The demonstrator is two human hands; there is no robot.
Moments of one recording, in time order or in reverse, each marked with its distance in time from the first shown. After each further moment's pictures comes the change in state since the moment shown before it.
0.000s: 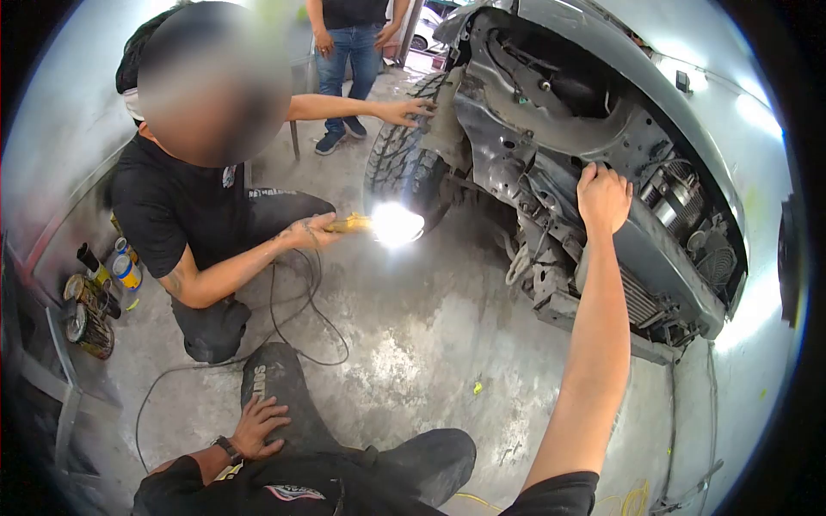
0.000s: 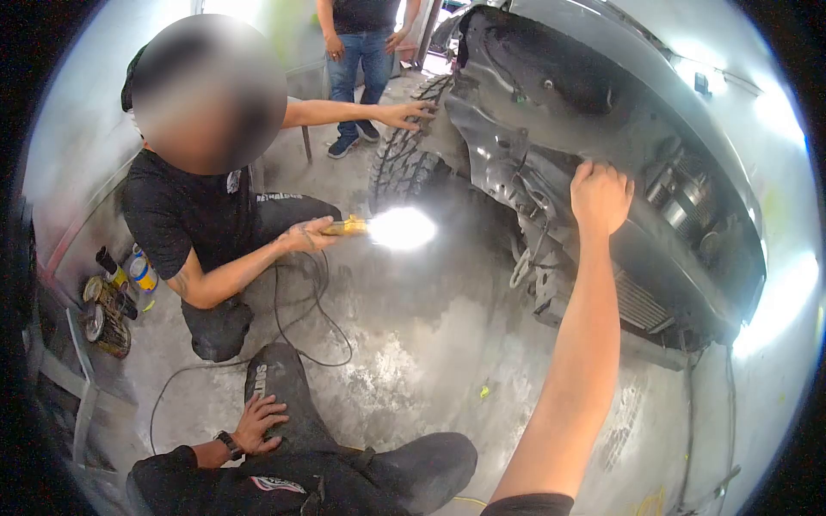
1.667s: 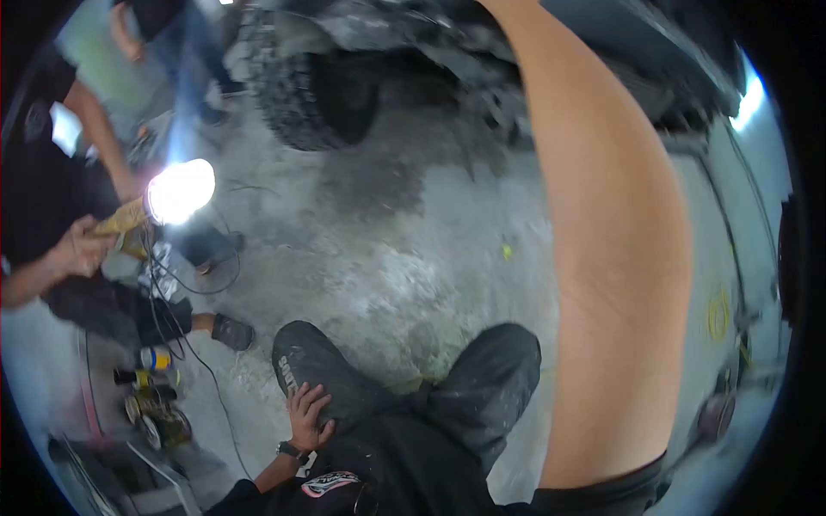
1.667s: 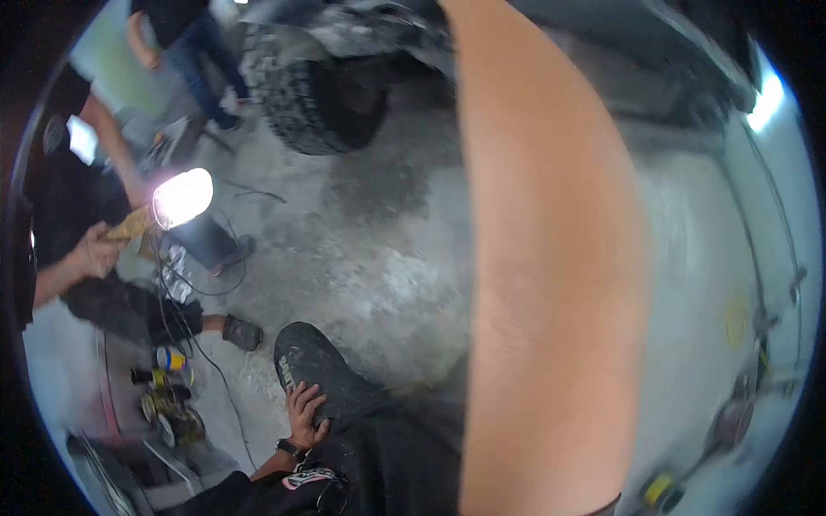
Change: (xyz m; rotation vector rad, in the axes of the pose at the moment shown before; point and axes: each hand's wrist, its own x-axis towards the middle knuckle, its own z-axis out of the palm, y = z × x) left_hand 0.022 0.017 -0.003 0.105 -0.096 0.025; right_hand 0.002 -0.017 -0.032 0.156 -0.096 0.110
